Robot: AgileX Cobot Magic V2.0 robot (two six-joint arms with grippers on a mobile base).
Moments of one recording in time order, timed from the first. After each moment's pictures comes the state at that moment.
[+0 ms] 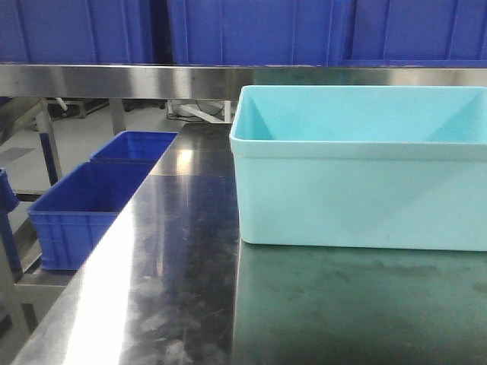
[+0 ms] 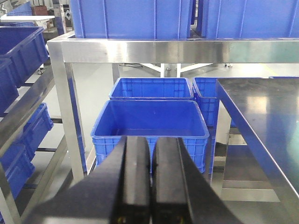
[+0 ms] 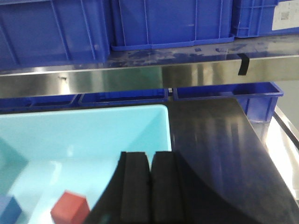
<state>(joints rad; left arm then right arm) -0.06 -0.01 0.01 0.01 0.13 -0.02 -0.06 0.72 -0.45 0.03 -0.03 0.11</state>
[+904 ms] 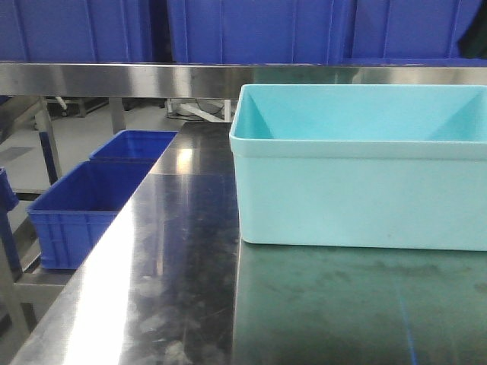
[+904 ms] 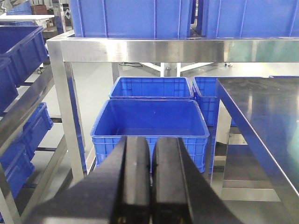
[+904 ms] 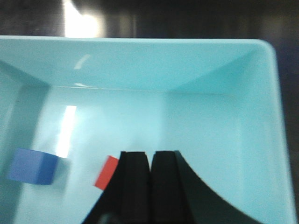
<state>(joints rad) -0.06 -0.01 0.01 0.01 0.13 -0.02 0.11 1.38 -1.11 0.11 0.57 0.11</state>
